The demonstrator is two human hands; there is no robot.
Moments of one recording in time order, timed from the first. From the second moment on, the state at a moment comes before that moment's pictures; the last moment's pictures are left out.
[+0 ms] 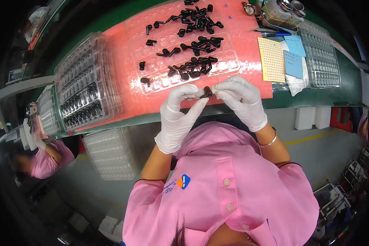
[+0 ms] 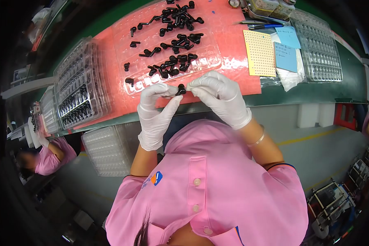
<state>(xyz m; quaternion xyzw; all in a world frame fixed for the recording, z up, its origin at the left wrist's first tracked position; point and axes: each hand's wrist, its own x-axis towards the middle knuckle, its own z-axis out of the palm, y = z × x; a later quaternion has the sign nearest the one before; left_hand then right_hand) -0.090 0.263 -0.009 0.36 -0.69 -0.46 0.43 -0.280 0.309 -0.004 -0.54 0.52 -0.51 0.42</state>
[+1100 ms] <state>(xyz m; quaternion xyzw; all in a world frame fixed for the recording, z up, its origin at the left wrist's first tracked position) -0.097 0.275 -0.023 0.25 -0.05 -0.90 0.36 -0.286 0.297 0.000 -0.77 0.54 -0.33 0.06</state>
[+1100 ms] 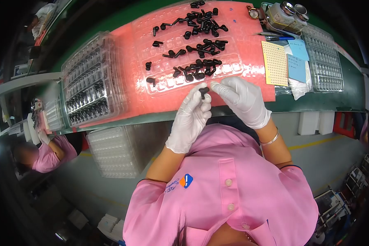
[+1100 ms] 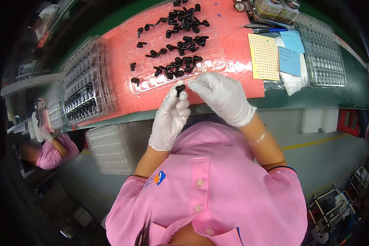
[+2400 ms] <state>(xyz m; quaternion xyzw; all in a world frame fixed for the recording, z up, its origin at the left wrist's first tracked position) 0.114 0.165 0.061 0.61 -0.65 -0.10 0.44 -0.278 0.294 -0.039 -0.69 0.52 -0.45 0.23</state>
